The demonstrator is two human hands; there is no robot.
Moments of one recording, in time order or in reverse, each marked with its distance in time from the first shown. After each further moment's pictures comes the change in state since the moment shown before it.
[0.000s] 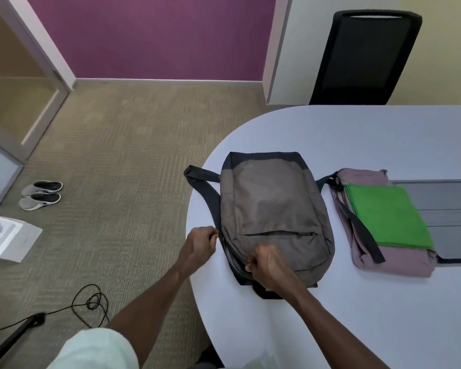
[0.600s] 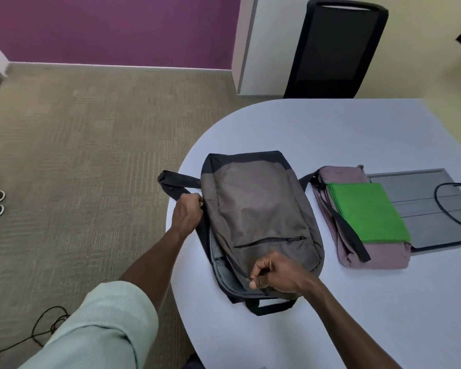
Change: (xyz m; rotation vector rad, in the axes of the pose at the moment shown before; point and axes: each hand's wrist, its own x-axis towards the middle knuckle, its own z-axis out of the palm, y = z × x) left_hand 0.139 -0.001 -0.001 0.115 -0.053 -0.139; right_hand 0.005 0.016 -0.054 0.430 -0.375 0.196
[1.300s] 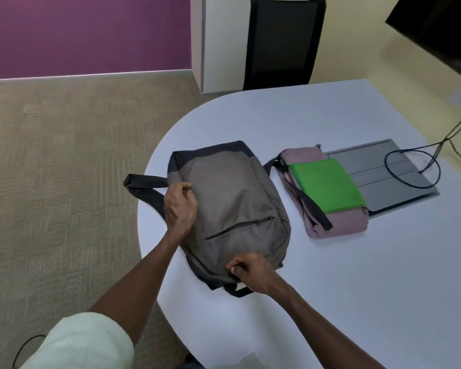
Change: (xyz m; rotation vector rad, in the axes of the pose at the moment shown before) left_hand -0.042 0.073 0.010 -0.437 0.328 0.082; right_hand -0.018 0.043 0.053 -0.027 0.385 0.016
